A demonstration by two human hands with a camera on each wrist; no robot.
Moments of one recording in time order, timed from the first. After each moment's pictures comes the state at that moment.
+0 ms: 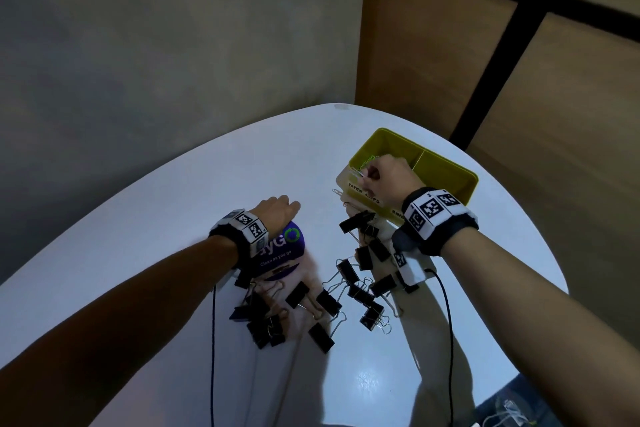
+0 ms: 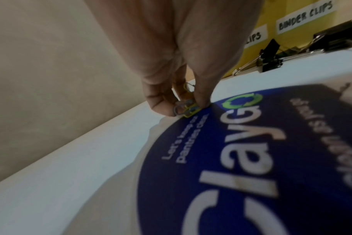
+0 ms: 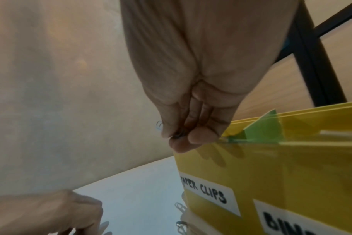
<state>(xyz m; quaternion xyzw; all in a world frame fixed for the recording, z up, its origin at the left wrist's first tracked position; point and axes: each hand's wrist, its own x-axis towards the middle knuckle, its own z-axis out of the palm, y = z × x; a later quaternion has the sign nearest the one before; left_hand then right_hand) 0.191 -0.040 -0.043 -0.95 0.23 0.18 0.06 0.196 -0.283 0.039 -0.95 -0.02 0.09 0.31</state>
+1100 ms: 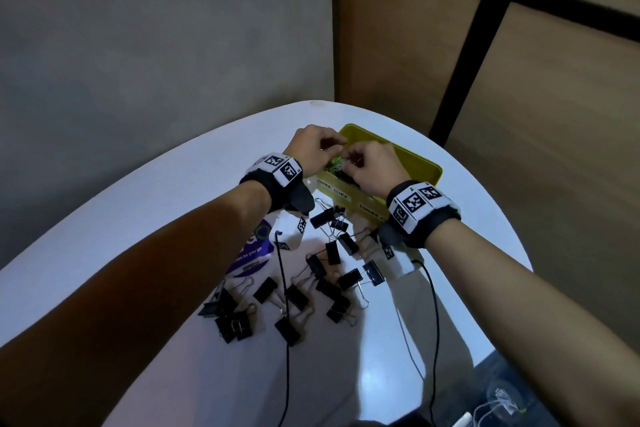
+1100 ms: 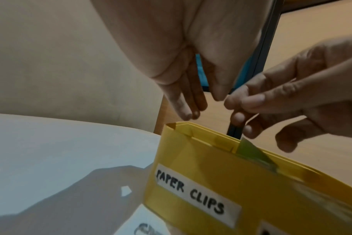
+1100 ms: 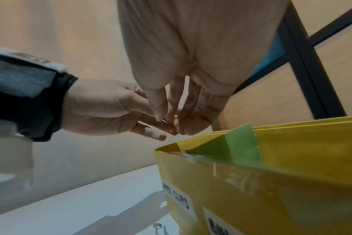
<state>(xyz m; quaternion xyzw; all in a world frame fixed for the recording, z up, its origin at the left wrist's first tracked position) 0.231 -0.174 0.054 -0.94 0.14 0.02 -0.33 0.191 -0.323 0.050 -0.94 -0.08 0.03 0.34</state>
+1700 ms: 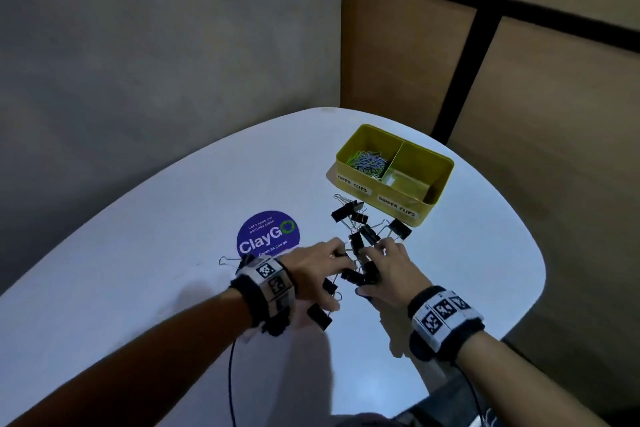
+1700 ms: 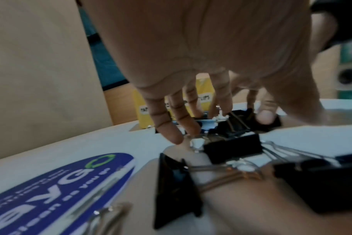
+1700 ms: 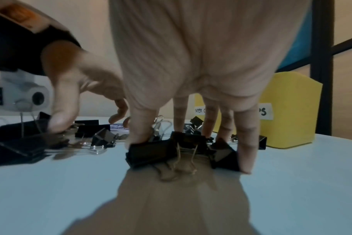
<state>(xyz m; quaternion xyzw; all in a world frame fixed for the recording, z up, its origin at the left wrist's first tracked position) 0.075 -0.106 -0.023 -0.89 0.37 0.24 -0.08 0.044 -0.302 -0.049 -0.96 -0.08 0.19 0.18</state>
